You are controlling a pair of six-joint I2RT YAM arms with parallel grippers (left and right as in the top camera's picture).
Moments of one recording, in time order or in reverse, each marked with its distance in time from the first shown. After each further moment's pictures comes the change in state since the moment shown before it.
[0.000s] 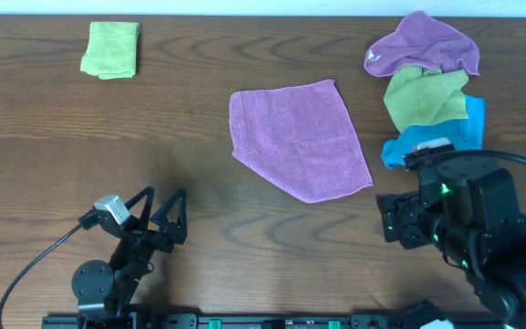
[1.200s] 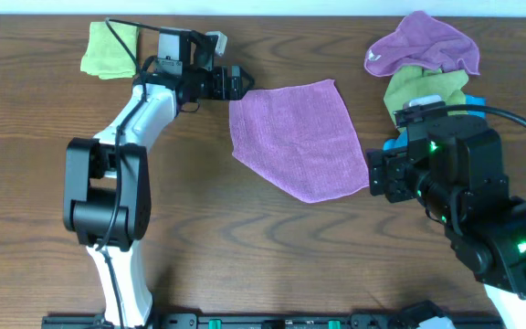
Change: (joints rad) left arm -0.206 2.105 1.424 -0.122 0.160 0.531; right arm -0.041 0.110 -0.003 0.250 0.024 -0.043
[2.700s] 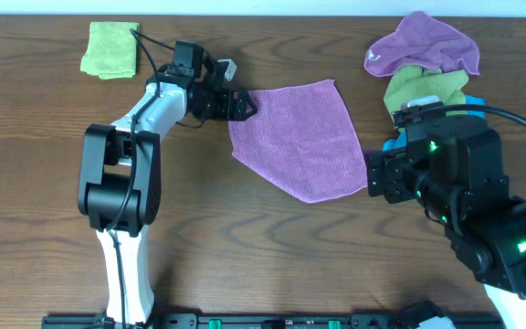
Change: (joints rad) left arm -0.023 0.111 0.056 -0.246 0.007 0.075; right arm 0.000 0.000 0.000 -0.001 -0.021 0.000
